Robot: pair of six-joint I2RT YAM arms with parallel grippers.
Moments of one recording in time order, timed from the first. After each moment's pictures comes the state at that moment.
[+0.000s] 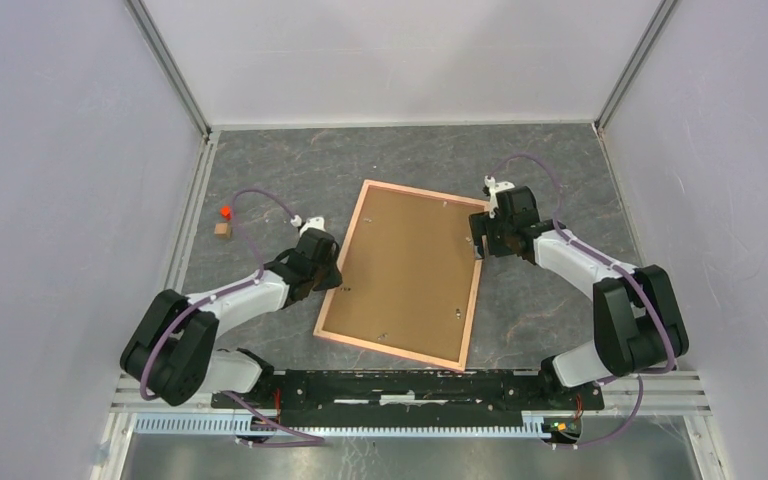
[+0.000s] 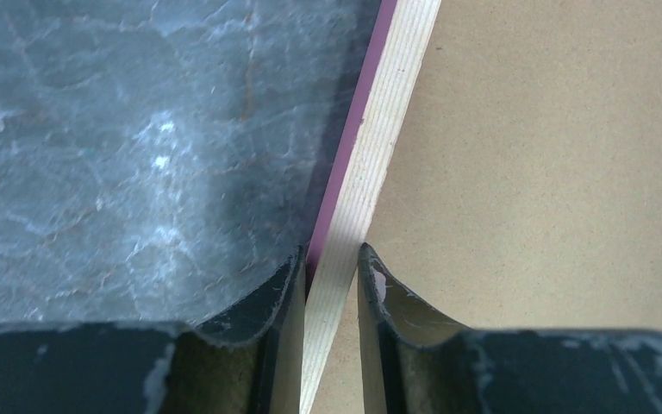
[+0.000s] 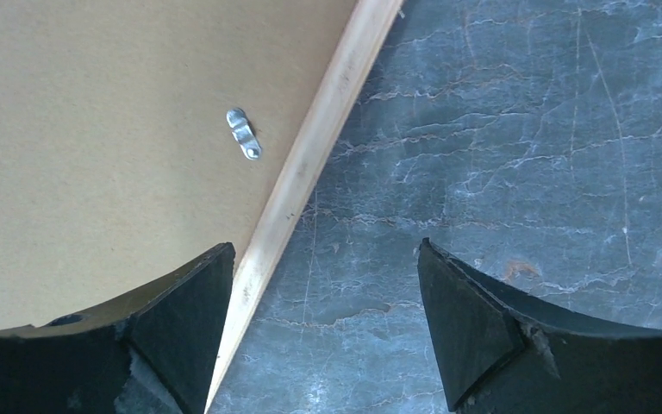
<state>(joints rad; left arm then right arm) -0.53 1.35 0.56 -0.11 -0.19 -0.60 0.29 1.47 0.82 -0.28 0.05 0.08</state>
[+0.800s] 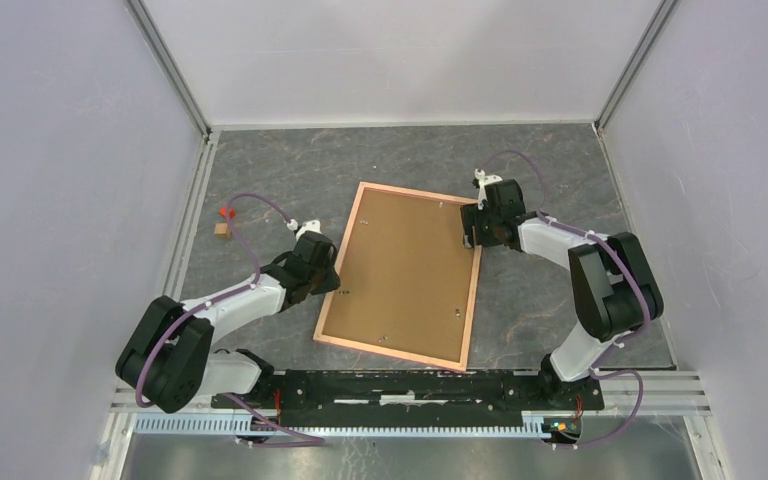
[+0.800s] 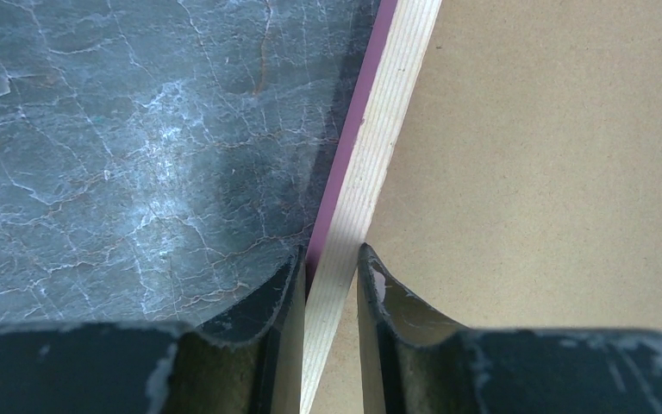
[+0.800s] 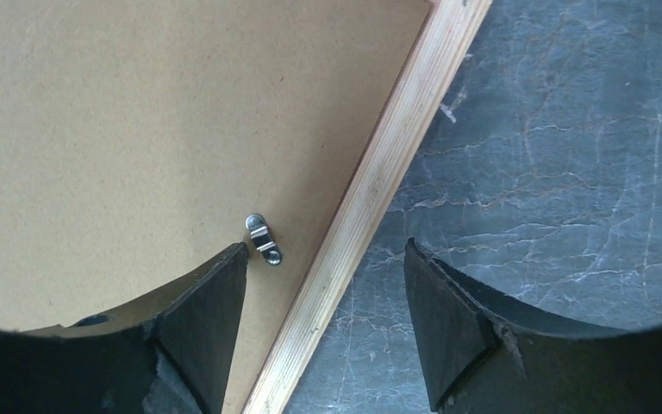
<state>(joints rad) -0.53 1.29 0.53 -0.15 -0.18 -0.65 0.30 1.67 0.89 -0.13 -0.02 0.11</state>
